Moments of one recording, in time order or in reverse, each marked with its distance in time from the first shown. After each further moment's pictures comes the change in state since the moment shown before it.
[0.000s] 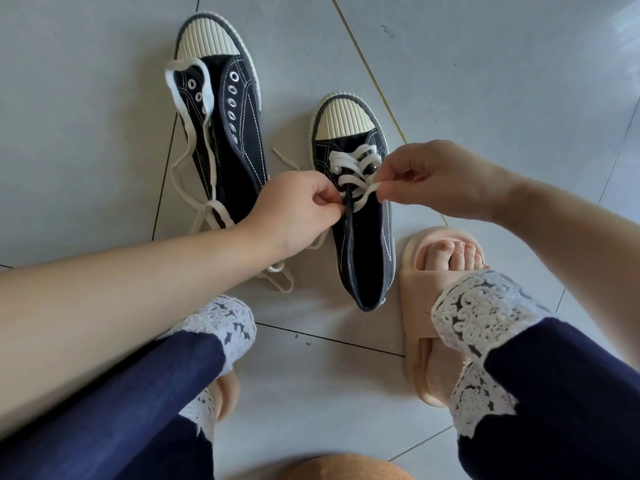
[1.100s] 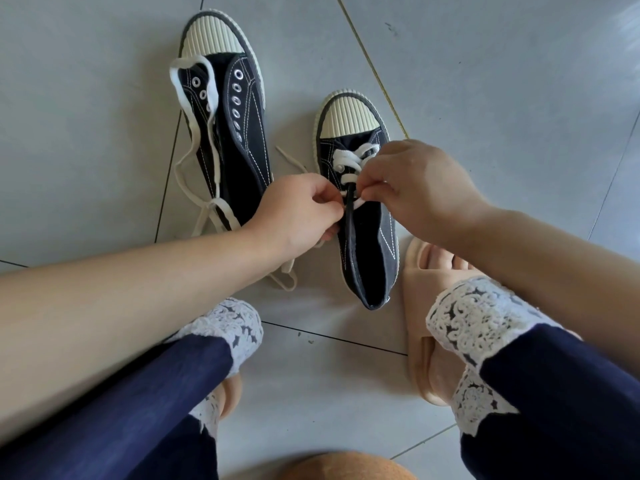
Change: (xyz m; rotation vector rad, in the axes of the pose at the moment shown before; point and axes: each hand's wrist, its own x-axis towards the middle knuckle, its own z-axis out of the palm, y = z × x) left_hand -0.006 0.002 0.005 -0.296 -0.011 -0.196; right_hand 0.004 -0.011 0.030 -0.432 0.266 -0.167
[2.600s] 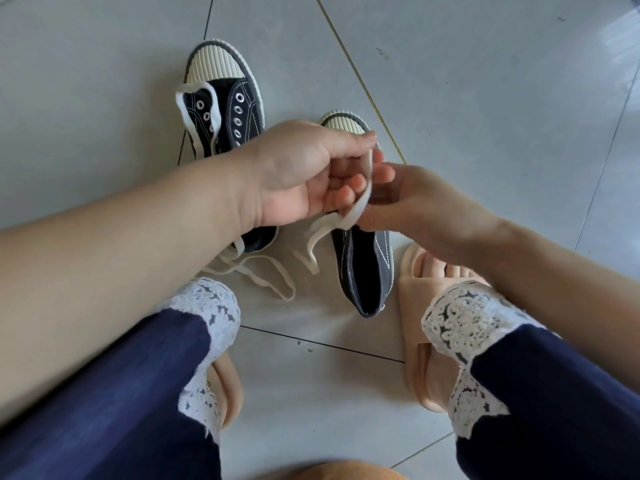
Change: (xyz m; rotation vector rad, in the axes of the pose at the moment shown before) left_hand -0.001 0.075 -0.032 -0.504 -0.442 -0.190; right_hand -0.015 -0.016 -0.016 1.065 -0.224 0.187
